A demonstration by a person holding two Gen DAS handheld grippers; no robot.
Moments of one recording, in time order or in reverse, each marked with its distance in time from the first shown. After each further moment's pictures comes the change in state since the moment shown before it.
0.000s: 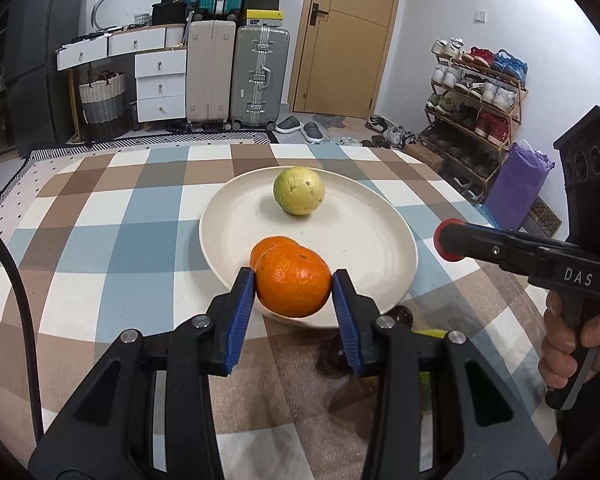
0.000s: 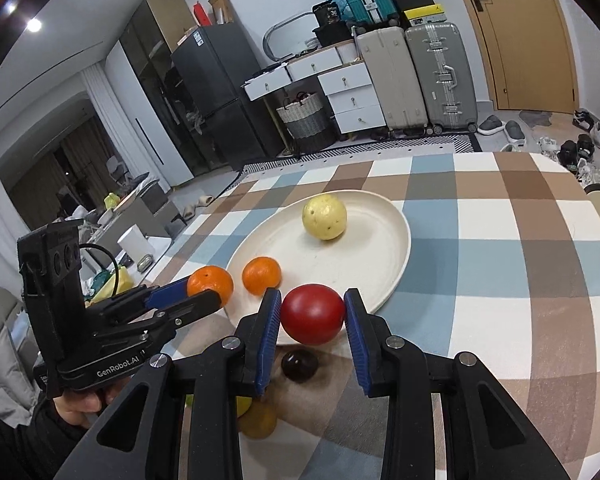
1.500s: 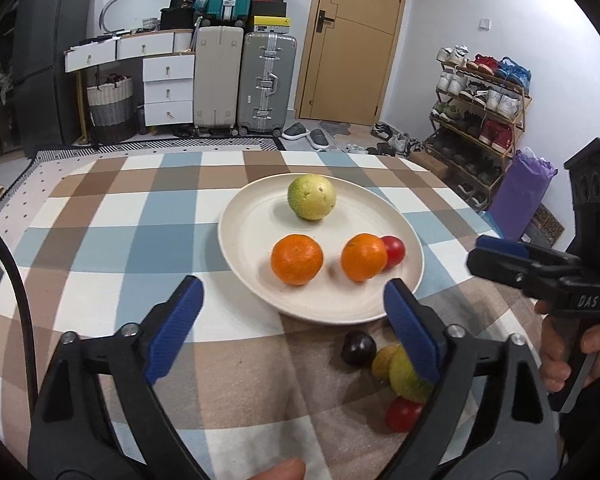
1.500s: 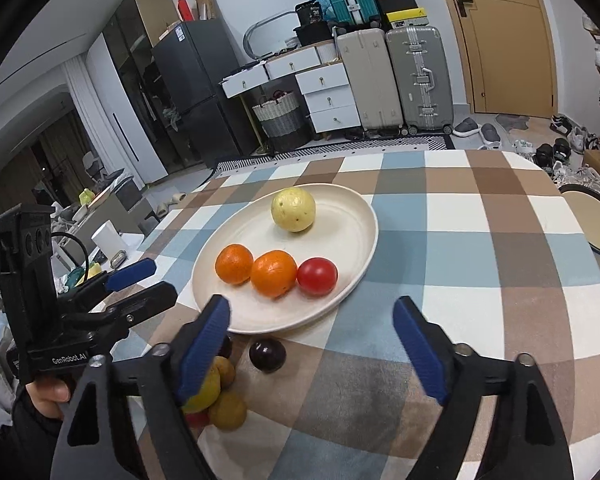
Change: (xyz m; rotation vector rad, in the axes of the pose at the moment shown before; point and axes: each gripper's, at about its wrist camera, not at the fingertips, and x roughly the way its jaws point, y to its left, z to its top) left arm -0.016 0.011 -0.004 -0.012 -0.027 0.026; right arm -0.007 -0.007 -0.011 -0.002 0.000 -0.098
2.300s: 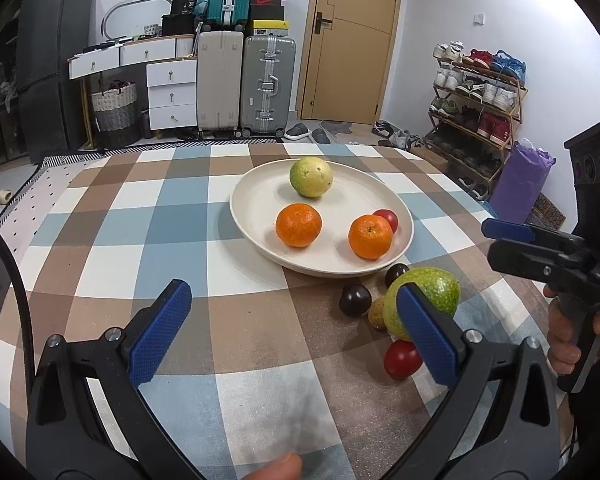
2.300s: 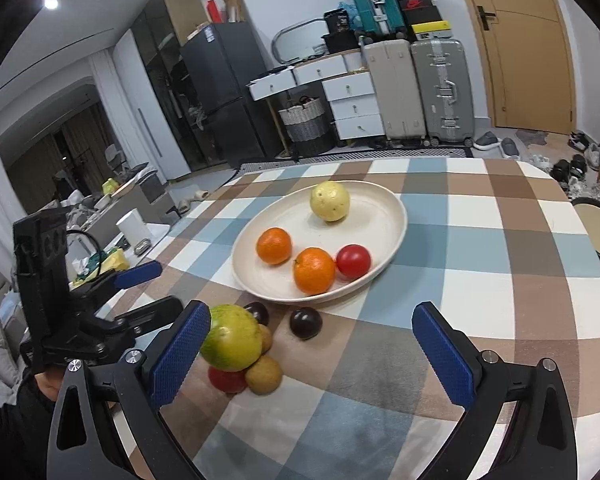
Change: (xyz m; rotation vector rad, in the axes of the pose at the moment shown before) left arm -0.041 -0.004 -0.031 0.028 -0.005 0.008; right arm -0.025 0.021 -0.022 -0.076 -0.023 0.087
